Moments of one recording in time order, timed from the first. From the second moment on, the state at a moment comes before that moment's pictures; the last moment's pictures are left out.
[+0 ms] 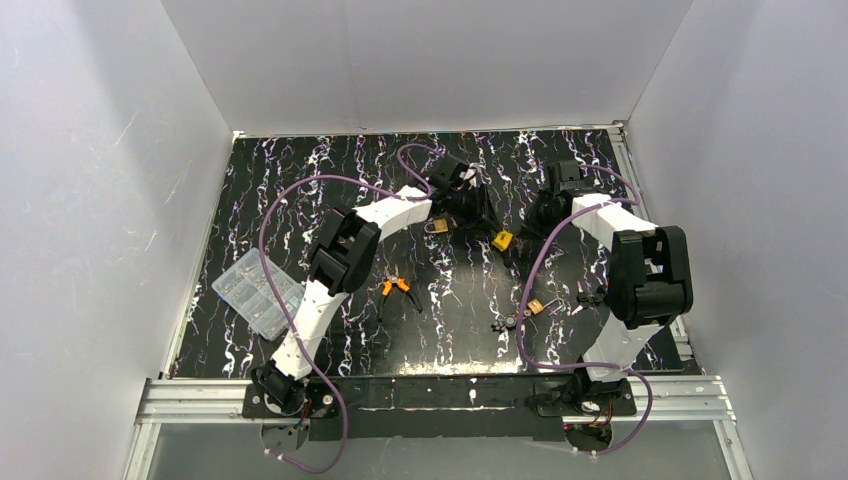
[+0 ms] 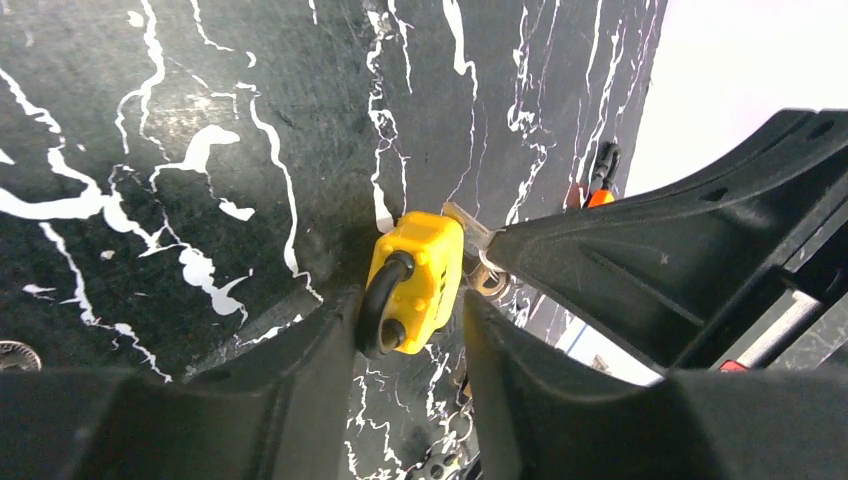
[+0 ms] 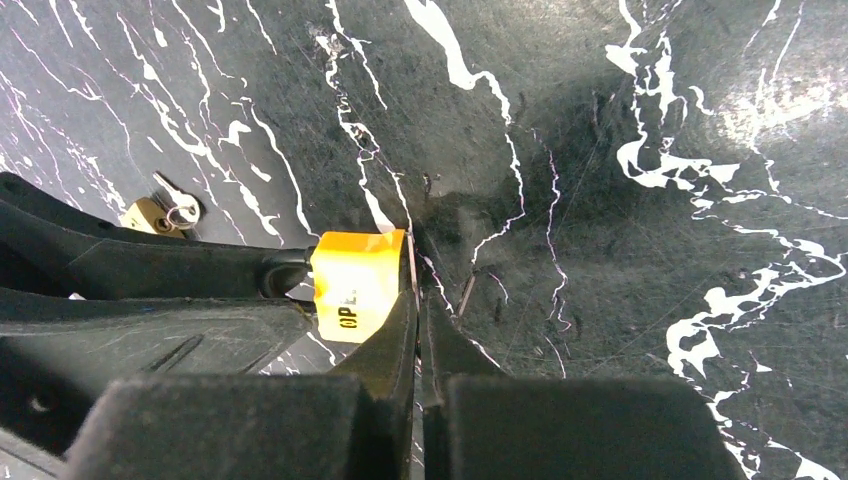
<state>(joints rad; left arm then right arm) -0.68 2.42 1.92 -0.32 0.54 -0.82 0.14 1.74 1.13 -0.48 -0.19 0.67</state>
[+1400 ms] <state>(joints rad) -0.65 1.87 1.65 -0.41 0.49 -0.77 0.17 1.18 0.87 -0.76 -0.10 0.66</state>
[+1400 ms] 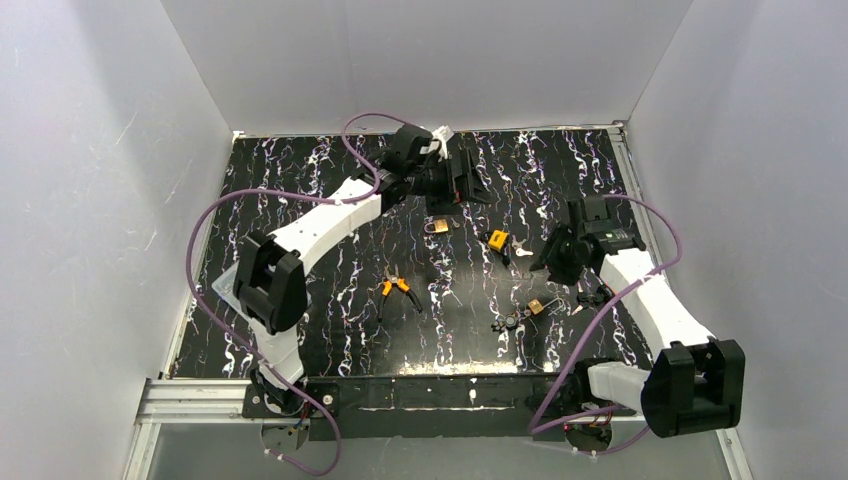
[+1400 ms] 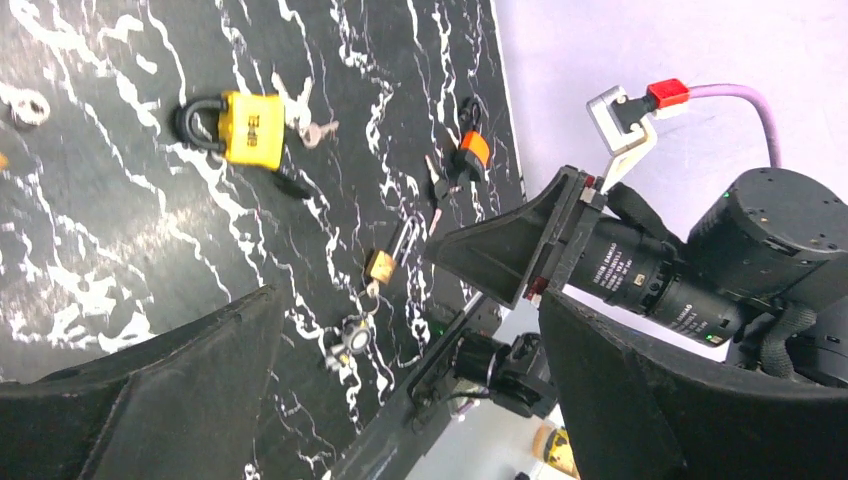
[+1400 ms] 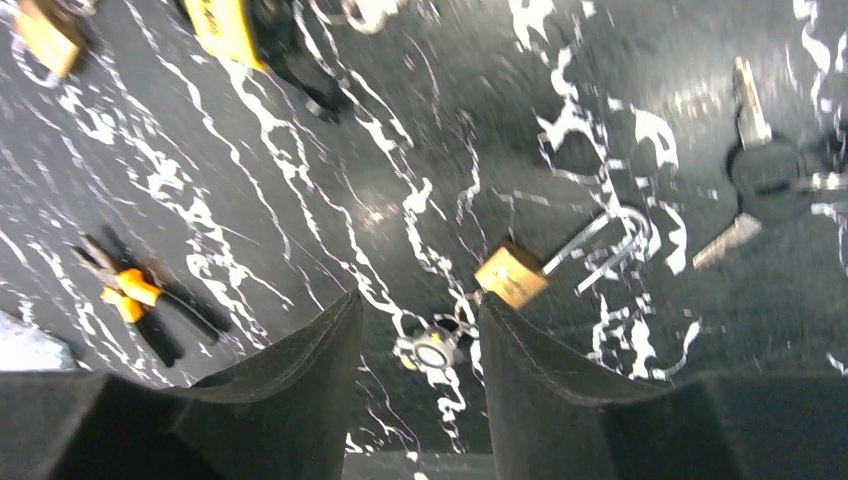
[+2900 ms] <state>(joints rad) -0.64 1.64 1.41 -0.48 0.49 -0.74 0.28 1.38 0.71 -0.75 0.04 0.92</state>
